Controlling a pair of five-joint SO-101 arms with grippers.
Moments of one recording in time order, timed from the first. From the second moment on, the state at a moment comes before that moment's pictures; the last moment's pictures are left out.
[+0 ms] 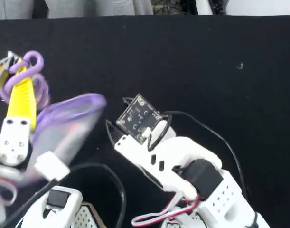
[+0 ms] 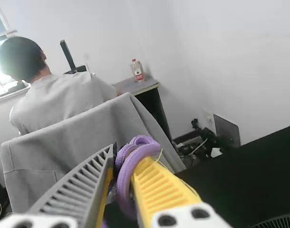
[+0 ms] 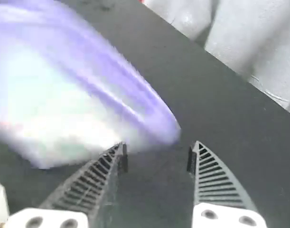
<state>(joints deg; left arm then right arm) 3.5 -48.6 -34.9 83.7 -20.4 -45.7 -63.5 40.7 58.9 11.7</state>
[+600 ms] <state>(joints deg) 3.6 -41.7 -33.1 74.9 -18.8 -47.1 -66.8 42.6 59.9 11.7</state>
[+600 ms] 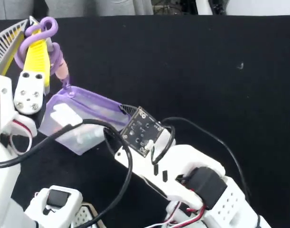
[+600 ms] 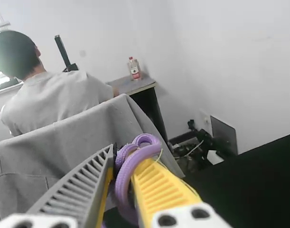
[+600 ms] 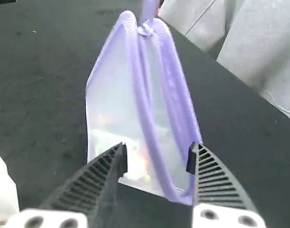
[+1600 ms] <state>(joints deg) 8.2 -38.7 -36.4 71.3 -16.1 -45.4 -66.8 44.4 56.8 16.3</state>
